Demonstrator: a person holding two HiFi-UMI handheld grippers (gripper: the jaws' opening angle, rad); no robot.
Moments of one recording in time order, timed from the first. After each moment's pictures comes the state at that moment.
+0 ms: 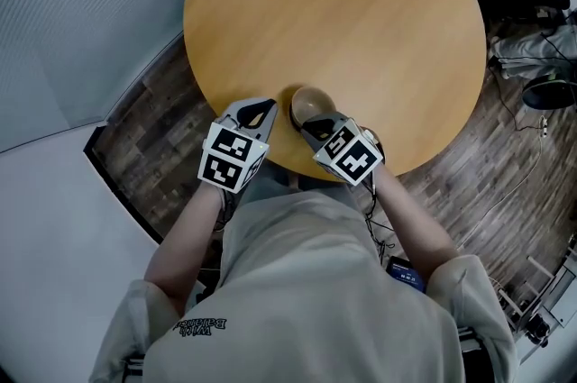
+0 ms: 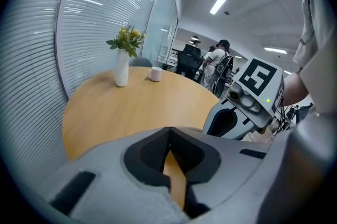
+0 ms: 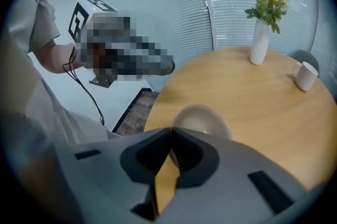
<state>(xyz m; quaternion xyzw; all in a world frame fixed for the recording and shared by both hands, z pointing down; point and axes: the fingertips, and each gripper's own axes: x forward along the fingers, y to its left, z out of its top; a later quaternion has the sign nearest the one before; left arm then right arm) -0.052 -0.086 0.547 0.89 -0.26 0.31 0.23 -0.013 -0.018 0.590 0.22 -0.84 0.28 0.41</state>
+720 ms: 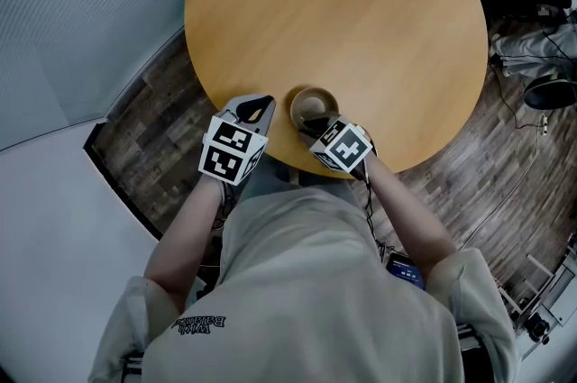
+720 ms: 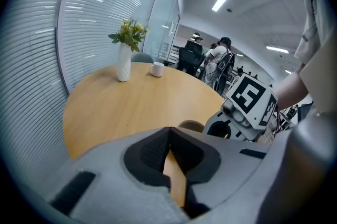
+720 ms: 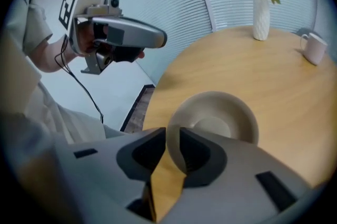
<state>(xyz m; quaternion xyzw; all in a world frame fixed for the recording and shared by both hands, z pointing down) -0.060 -0.087 0.563 0.88 -0.26 0.32 0.24 -0.018 0.001 0.642 0.20 -0.82 0.34 0.41</state>
